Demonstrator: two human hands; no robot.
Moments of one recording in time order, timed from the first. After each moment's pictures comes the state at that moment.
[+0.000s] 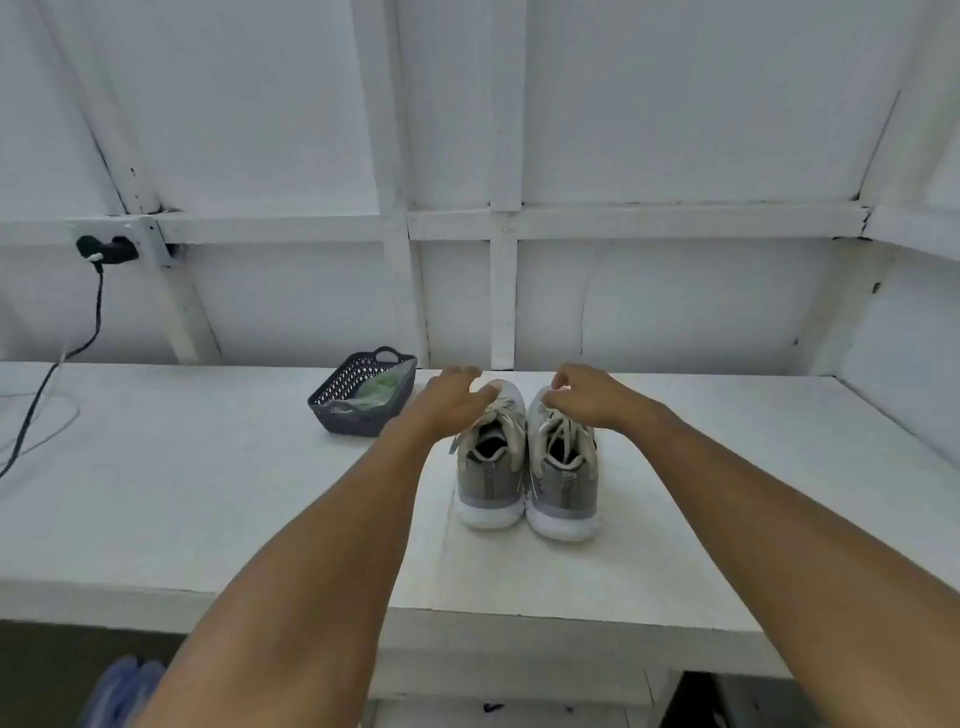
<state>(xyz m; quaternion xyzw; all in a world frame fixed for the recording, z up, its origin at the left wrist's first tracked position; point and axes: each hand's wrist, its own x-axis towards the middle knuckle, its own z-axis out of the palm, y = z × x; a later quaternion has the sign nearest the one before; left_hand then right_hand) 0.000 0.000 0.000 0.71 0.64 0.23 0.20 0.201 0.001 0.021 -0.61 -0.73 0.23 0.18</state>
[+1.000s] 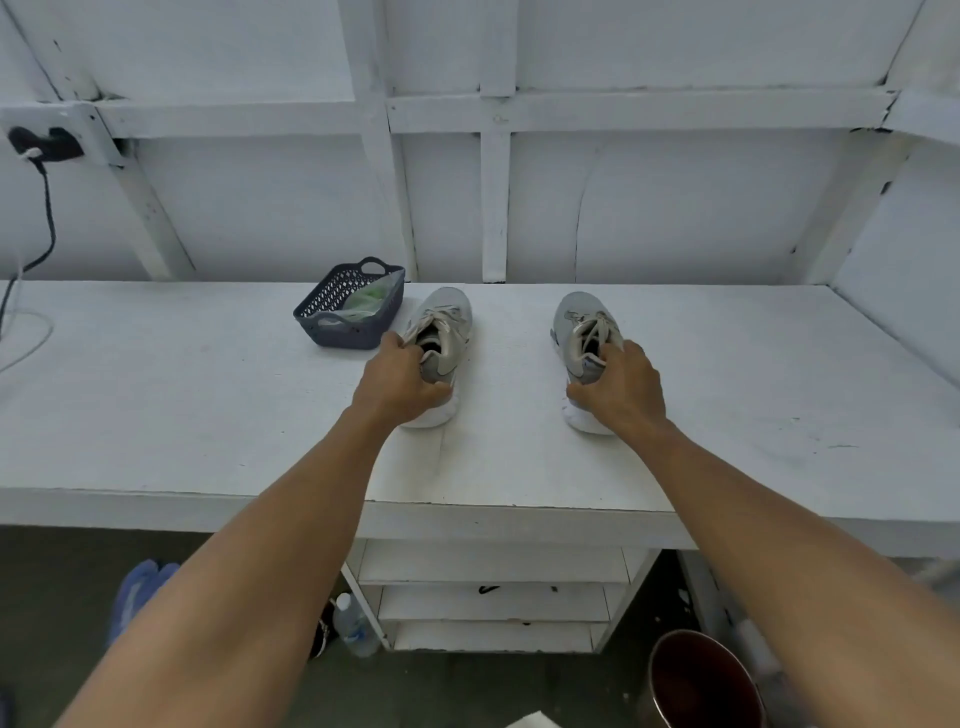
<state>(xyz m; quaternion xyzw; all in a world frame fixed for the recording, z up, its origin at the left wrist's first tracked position) -0.043 -0.045 -0.078 0.68 0.70 0.18 0.09 0.227 -0.051 -0.085 -0.70 -0.64 0.12 0.29</state>
